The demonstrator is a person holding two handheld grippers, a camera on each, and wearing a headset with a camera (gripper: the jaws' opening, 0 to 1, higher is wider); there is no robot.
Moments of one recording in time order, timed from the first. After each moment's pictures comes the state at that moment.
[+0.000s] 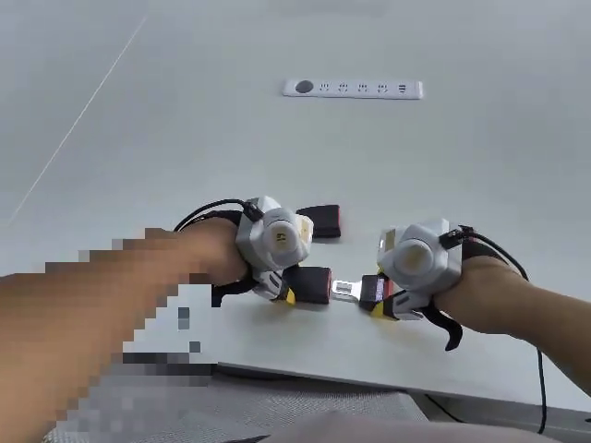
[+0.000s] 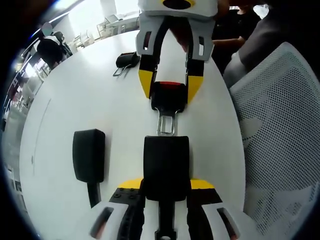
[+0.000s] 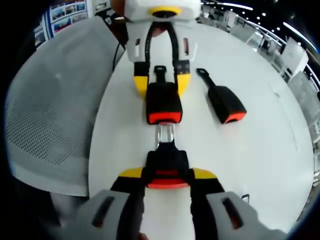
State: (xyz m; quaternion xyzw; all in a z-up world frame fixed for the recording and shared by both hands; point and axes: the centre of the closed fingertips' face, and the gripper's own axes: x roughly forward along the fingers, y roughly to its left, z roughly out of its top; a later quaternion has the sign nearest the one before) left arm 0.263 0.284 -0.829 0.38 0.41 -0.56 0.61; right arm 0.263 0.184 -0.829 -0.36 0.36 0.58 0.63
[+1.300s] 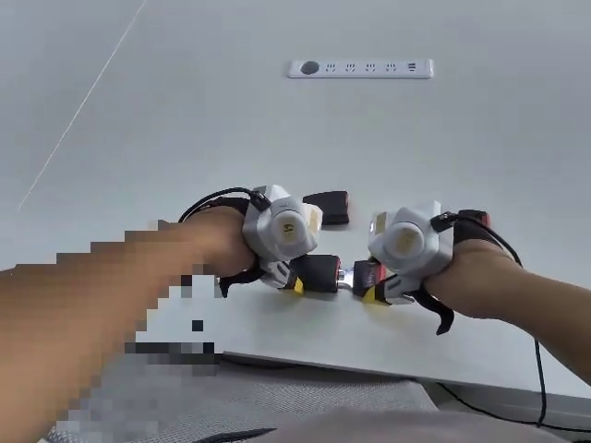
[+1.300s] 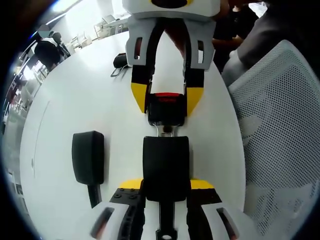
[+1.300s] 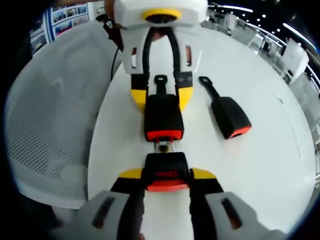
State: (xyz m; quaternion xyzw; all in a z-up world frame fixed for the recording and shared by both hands) left arm 0.263 0.282 -0.829 0.39 0.41 -0.57 0.60; right arm 0.264 0.208 -0.828 -0.35 0.35 0.59 0.64
